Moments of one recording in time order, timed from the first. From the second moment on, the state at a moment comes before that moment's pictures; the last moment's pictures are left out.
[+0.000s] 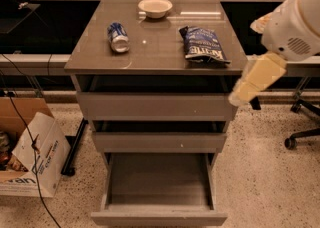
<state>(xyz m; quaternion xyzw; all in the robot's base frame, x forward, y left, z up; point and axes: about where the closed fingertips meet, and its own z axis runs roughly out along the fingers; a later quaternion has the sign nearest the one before) 0.494 -0.177 0.970 -0.54 0.79 0.01 0.29</state>
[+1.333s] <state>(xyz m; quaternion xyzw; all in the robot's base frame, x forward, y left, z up) 0.686 -0.129 0.933 -0.44 0.78 0.09 0.44</state>
